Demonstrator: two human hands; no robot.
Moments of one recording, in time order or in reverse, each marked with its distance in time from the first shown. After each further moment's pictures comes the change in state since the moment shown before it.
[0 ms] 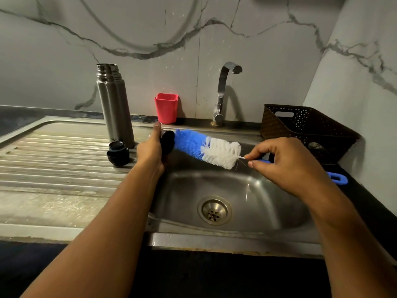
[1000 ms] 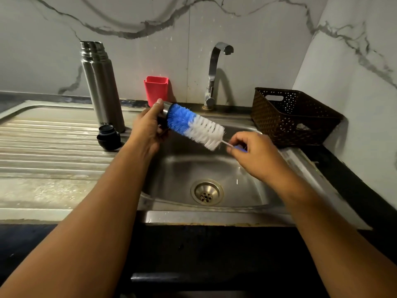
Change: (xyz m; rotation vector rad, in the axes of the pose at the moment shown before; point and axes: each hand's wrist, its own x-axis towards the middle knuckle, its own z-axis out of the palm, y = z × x) left_hand -0.012 0.009 0.007 0.006 -0.286 0.053; right_hand 0.005 0.011 0.051 0.128 0.004 0.061
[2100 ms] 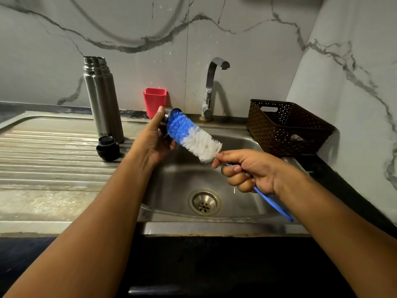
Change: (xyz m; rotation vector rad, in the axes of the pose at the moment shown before) left_hand -0.009 0.000 0.008 -0.088 -0.140 -0.146; right_hand 0.006 -0.030 -0.016 0.880 -0.582 0.696
